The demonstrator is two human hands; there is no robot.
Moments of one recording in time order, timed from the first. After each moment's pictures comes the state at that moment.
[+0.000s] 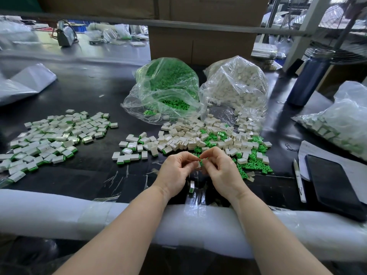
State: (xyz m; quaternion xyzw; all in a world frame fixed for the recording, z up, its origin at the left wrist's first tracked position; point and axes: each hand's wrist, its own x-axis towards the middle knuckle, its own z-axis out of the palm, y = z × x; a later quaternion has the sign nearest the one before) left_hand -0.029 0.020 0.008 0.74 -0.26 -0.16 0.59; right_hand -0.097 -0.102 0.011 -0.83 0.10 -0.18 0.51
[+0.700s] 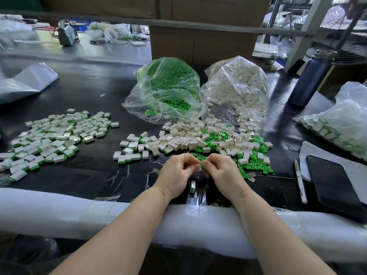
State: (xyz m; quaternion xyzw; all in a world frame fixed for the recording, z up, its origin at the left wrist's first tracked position) left_hand -0.030 0.022 0.007 0.78 -0.27 -0.15 0.55; right_hand -0.094 -0.107 0.010 -0.86 0.14 -0.14 0.47
